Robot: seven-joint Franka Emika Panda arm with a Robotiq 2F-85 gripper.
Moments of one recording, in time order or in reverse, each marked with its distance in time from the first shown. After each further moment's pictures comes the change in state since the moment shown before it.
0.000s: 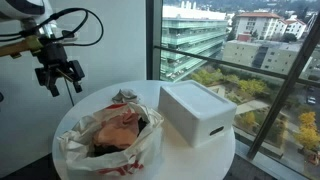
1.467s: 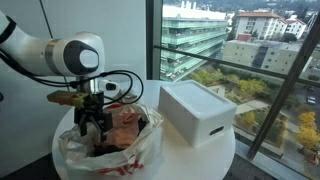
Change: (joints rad) arm -0.068 0.198 -0.255 -0.205 0.037 0.272 -0.003
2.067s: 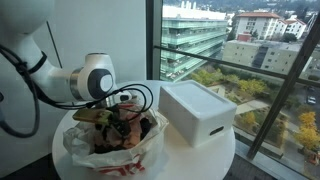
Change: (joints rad) arm -0.026 0.215 -0.064 0.007 -0.192 0.407 0.032
